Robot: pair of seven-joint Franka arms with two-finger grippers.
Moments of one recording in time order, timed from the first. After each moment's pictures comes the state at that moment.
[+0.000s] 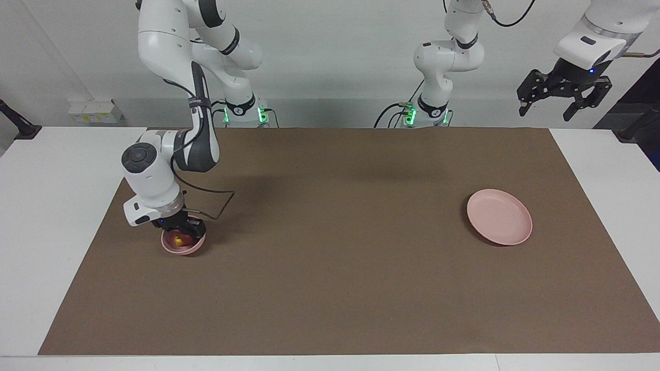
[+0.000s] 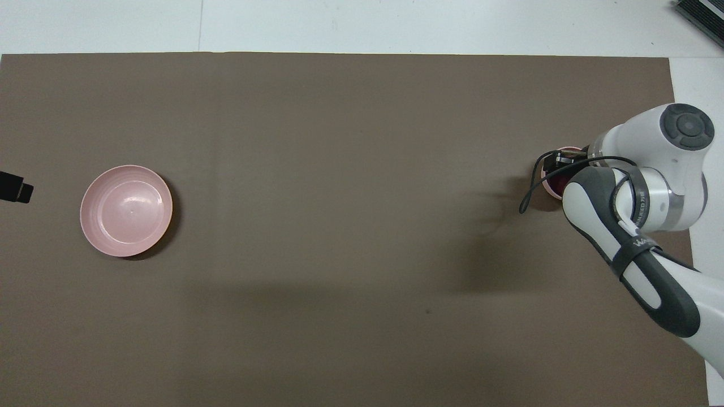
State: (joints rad) left arm -0.03 0.04 -0.02 -1.31 0.03 1.33 0.21; right arm -0.13 0.38 0.06 -1.86 -0.12 2.28 0.23
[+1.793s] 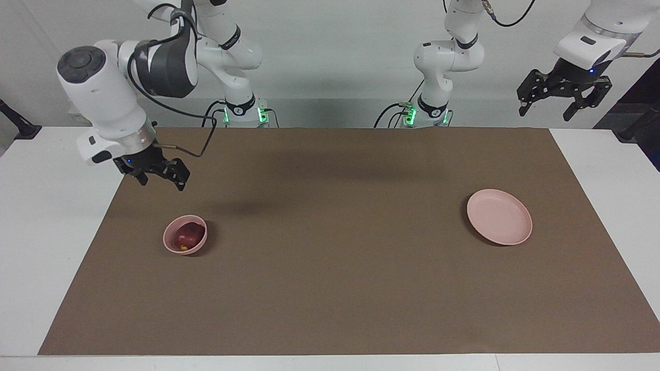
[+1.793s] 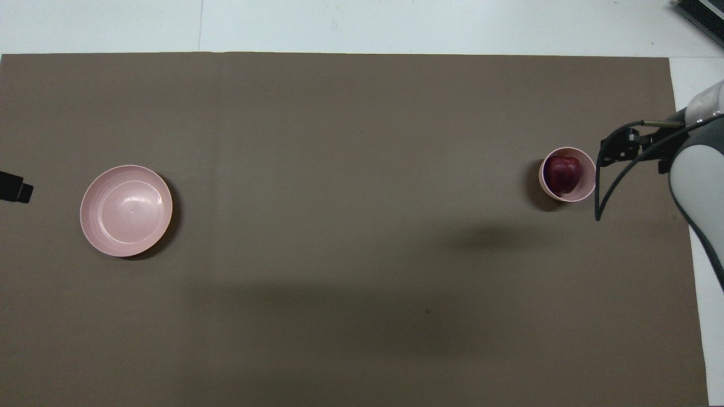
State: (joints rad) left arm -0.03 0.04 -0.02 -1.31 0.03 1.33 0.21; right arm -0.12 0.13 0.10 -1.55 -0.06 1.65 0.12
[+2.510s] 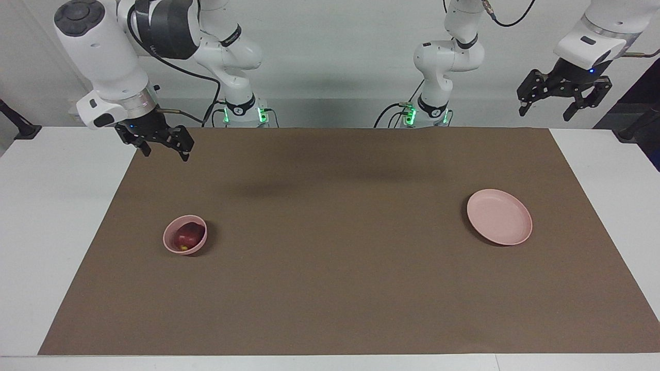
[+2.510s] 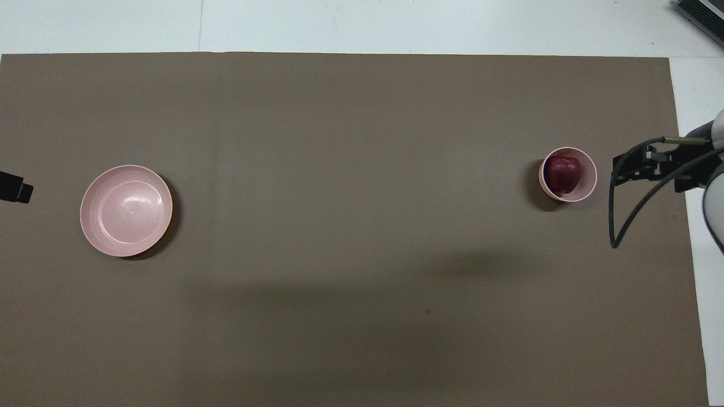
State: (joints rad) left arm -0.03 0.04 -0.02 -1.31 0.03 1.33 0.21; right arm -0.12 0.08 0.11 -1.56 -0.05 1.58 0.12
